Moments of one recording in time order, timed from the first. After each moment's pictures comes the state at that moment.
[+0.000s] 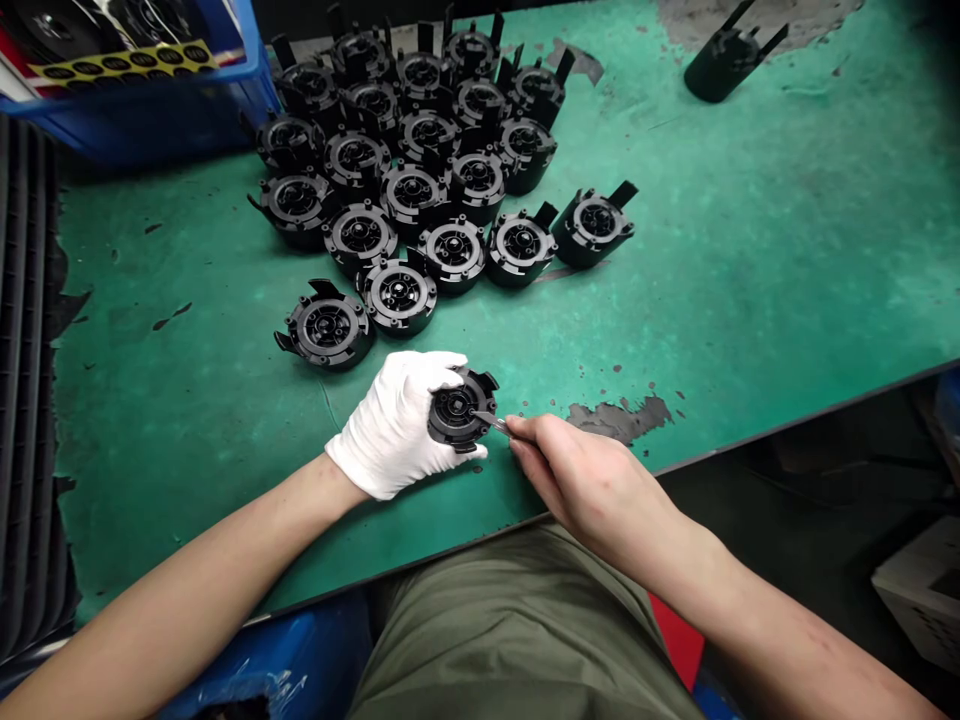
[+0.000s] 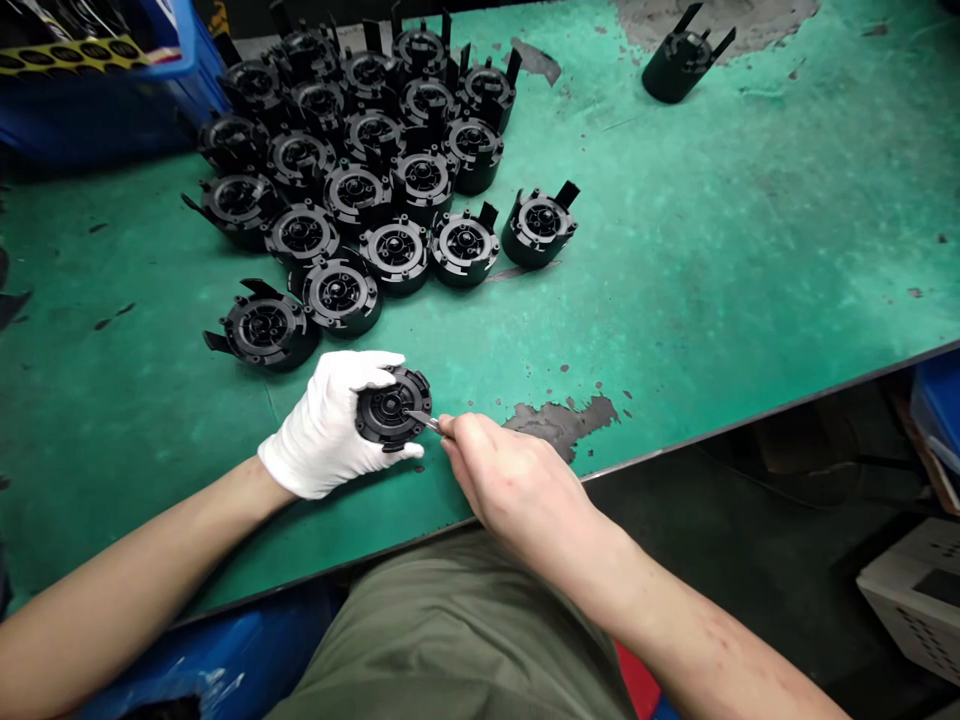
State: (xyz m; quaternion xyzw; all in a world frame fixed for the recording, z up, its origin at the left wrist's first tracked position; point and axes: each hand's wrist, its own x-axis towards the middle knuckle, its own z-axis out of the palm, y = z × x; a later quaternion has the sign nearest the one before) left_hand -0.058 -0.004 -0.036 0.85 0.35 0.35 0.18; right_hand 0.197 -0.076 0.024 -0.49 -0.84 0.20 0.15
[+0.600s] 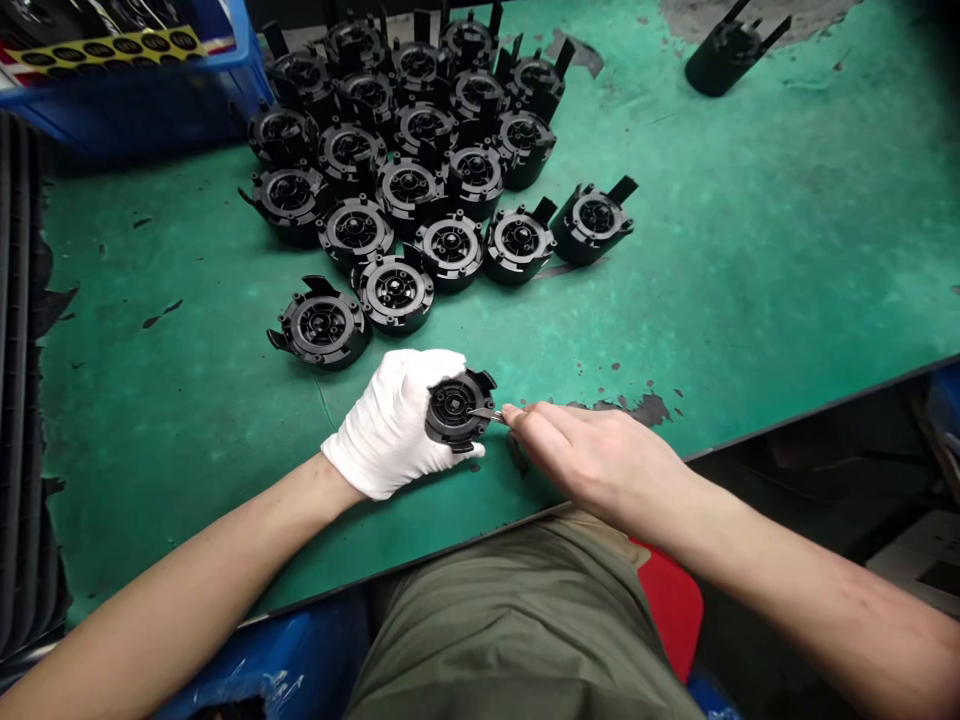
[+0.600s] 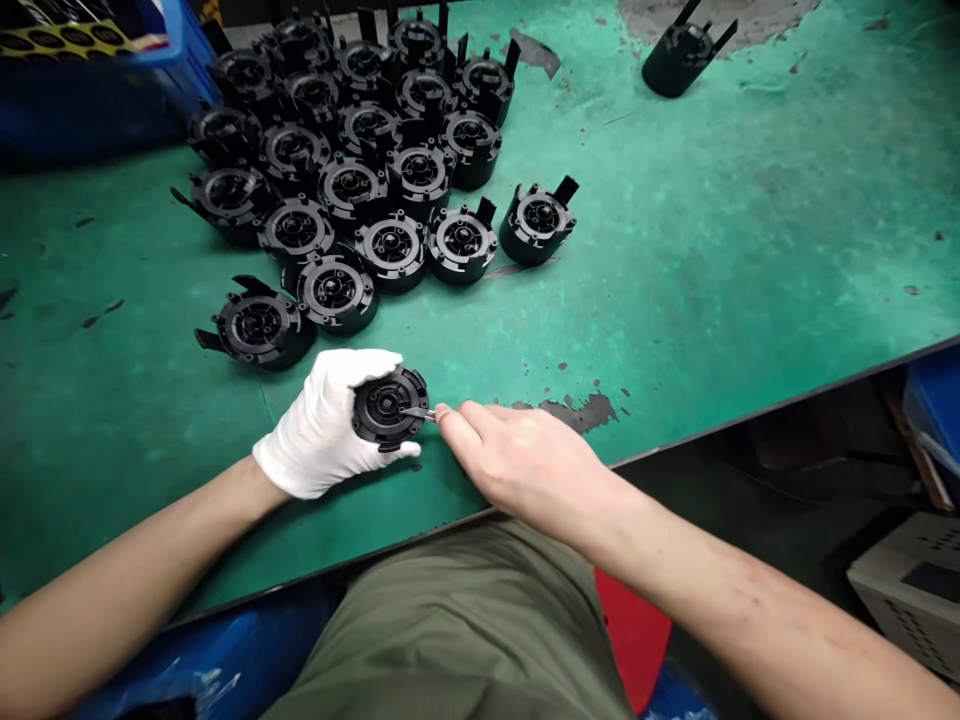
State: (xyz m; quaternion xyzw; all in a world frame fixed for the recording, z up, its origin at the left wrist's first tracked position) left_hand -0.051 -0.002 -0.026 0.84 0.36 0.35 0.20; right_hand 0.211 -0.046 0.038 -0.34 -0.94 -0.01 0.03
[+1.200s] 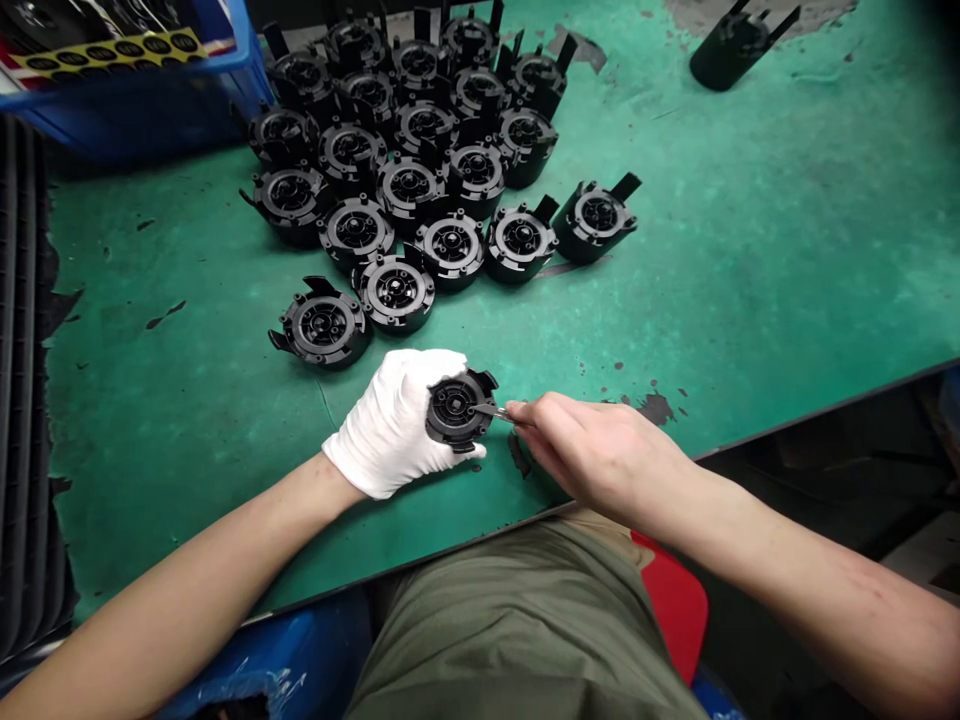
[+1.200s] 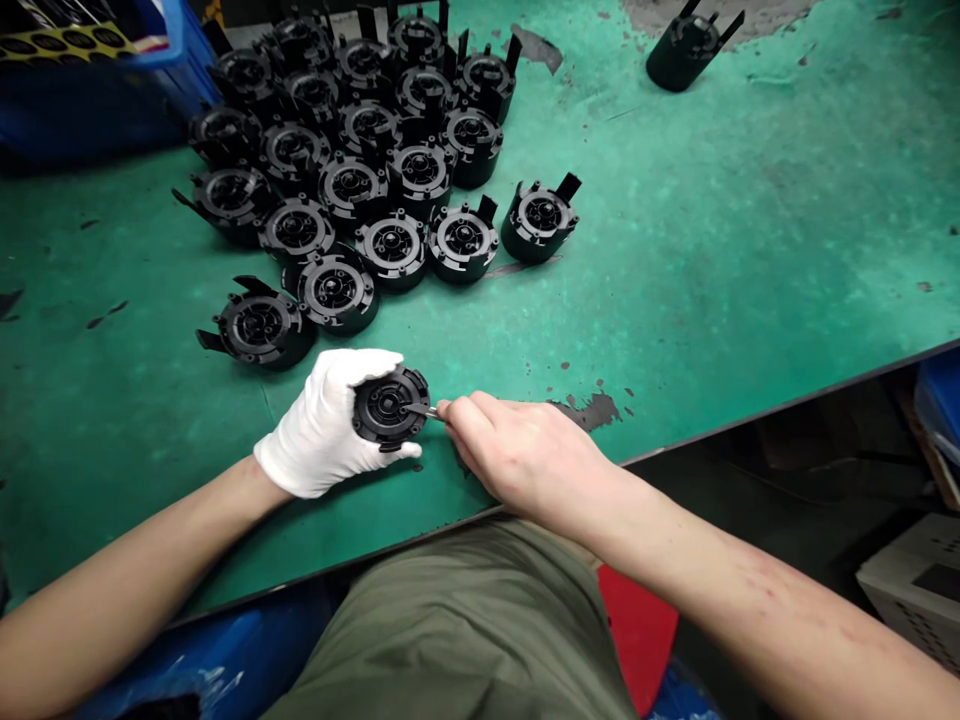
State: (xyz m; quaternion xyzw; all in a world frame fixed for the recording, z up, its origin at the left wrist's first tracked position) left_hand -0.051 0.000 -0.025 0.84 0.37 0.34 0.21; right_hand 0.215 -0.045 0.030 -0.41 -0.90 0.10 0.09
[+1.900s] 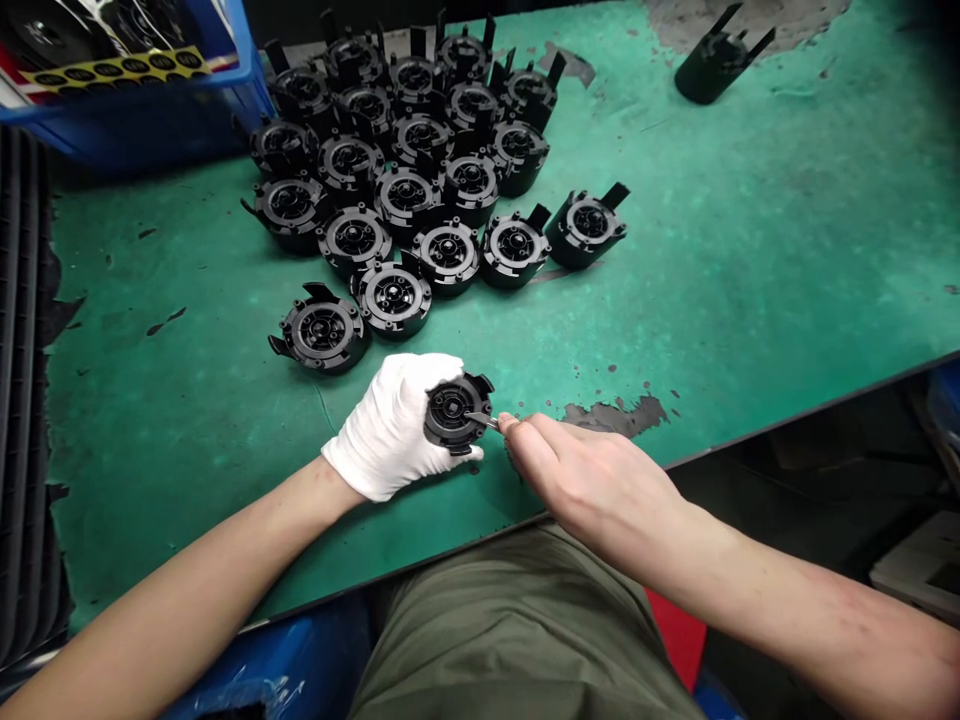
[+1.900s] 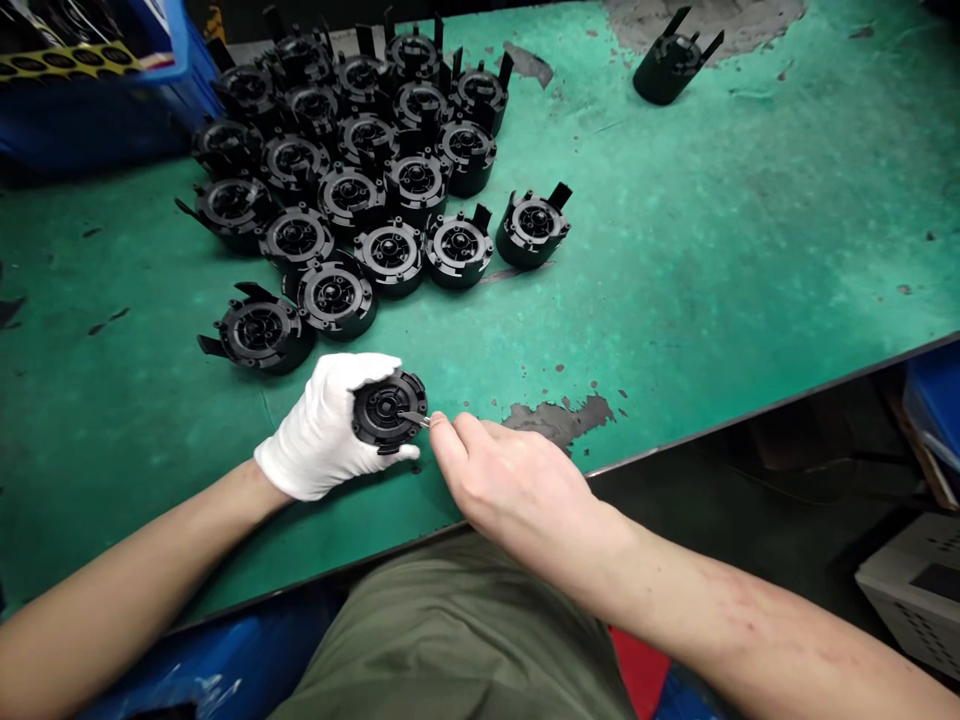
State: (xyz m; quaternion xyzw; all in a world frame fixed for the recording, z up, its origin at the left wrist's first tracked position) left_hand -0.050 0.000 -0.026 0.84 0.35 0.36 0.20; right_hand 0.193 -0.063 0.048 -0.40 -0.92 -0.01 -0.01
